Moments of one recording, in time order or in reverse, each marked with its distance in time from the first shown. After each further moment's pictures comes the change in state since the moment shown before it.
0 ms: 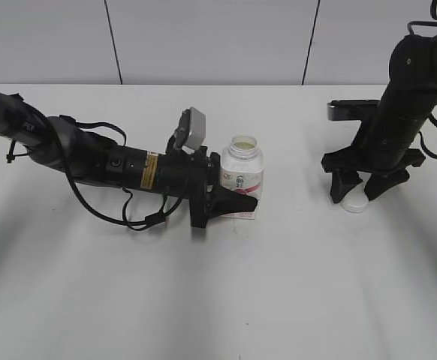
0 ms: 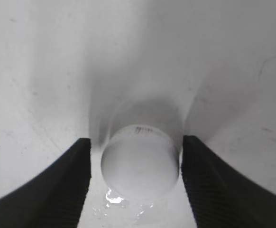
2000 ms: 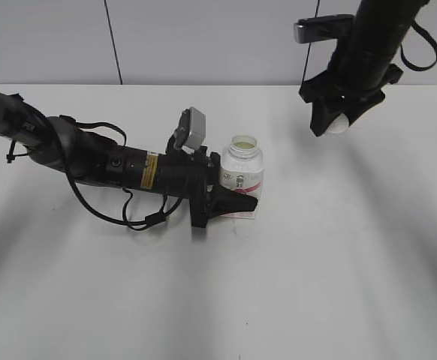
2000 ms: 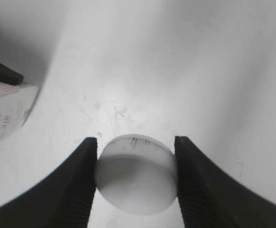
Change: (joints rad) left arm 0.000 0.000 0.000 -0.004 0.002 0.000; right arm 0.112 -0.030 -0.382 -0.037 0.310 -0.092
